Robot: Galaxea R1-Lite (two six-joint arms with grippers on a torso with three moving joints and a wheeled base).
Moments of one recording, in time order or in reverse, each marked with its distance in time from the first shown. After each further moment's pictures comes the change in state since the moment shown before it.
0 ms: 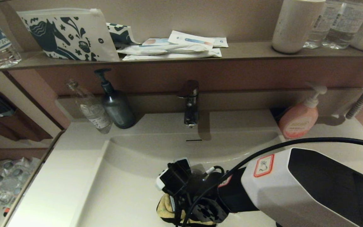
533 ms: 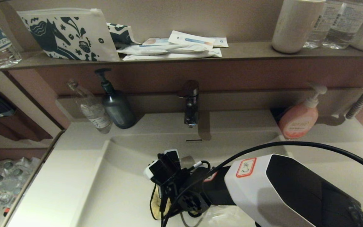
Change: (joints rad) left arm 0.000 0.000 0.000 0.000 0.000 0.000; right arm -0.007 0.127 -0.258 0.006 -0.029 -0.010
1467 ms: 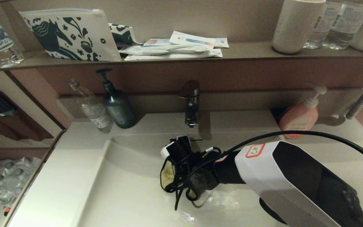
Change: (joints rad) left arm 0.000 0.000 0.000 0.000 0.000 0.001; right arm -0.147 0.026 -0.047 0.002 -0.088 -0.142
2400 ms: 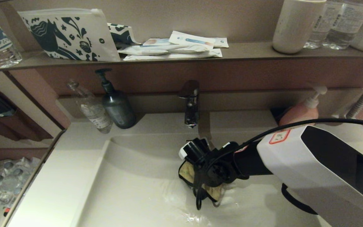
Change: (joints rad) left arm 0.000 0.000 0.000 0.000 0.000 0.000; right arm -0.029 -0.143 0.221 0.202 -0.023 -0.004
